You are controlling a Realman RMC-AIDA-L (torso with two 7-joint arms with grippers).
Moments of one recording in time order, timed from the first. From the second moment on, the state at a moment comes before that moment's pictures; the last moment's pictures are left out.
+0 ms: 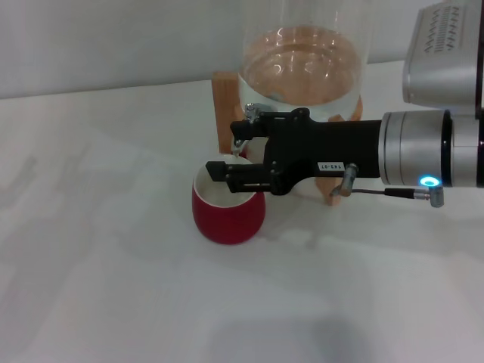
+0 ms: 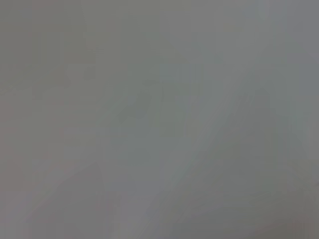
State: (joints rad) left arm -0.29 -2.05 0.87 0.65 -2.03 -1.15 1.76; right arm 0.16 2.00 1.51 1.58 -1.68 0.98 -1.14
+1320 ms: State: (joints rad) left arm -0.29 -2.06 0.87 0.66 -2.03 -1.16 1.76; right arm 0.17 2.00 1.56 1.54 -1.68 1.00 -1.14
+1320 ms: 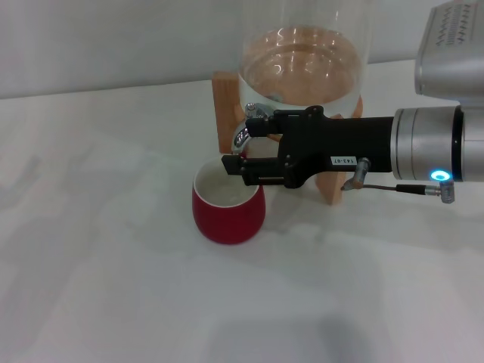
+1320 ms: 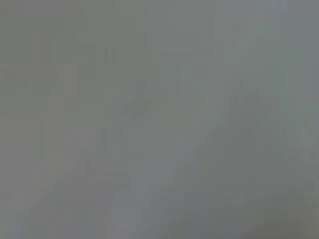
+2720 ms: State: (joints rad) left arm -0.29 -2.06 0.87 0.66 -2.03 -1.17 1.76; right arm 0.17 2.00 1.59 1.52 -1.66 1.04 -1.15
